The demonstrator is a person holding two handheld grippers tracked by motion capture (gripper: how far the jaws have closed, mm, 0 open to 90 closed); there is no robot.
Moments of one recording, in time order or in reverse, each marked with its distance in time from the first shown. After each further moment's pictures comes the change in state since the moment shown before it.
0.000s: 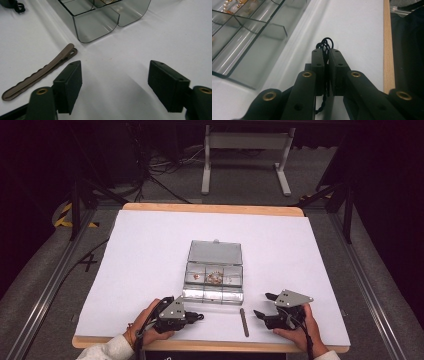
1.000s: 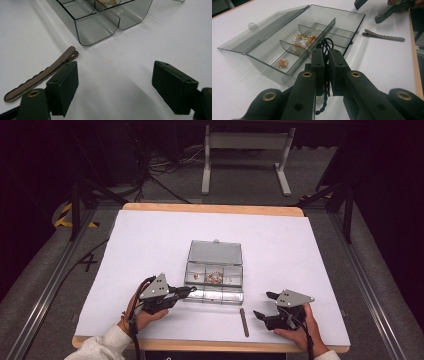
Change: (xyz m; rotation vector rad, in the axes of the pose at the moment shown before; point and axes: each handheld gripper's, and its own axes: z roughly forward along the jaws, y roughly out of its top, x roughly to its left) left arm 0.039 0.008 -0.030 -0.223 0.154 -0.115; right arm -0.001 0.000 0.000 -0.020 0.005 0.002
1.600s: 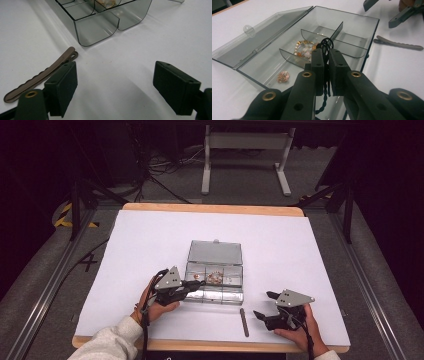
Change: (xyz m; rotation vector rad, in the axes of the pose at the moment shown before) left arm 0.010 0.010 0.033 0.021 -0.005 -0.010; right arm 0.000 0.000 0.000 -0.006 0.000 0.000
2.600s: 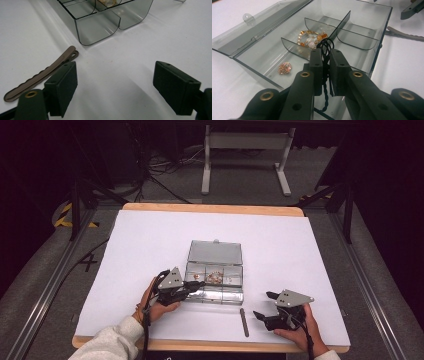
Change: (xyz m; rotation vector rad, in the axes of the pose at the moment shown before) left arm 0.003 -0.008 0.007 0.036 0.021 -0.010; right arm 0.001 0.000 0.001 0.009 0.002 -0.003
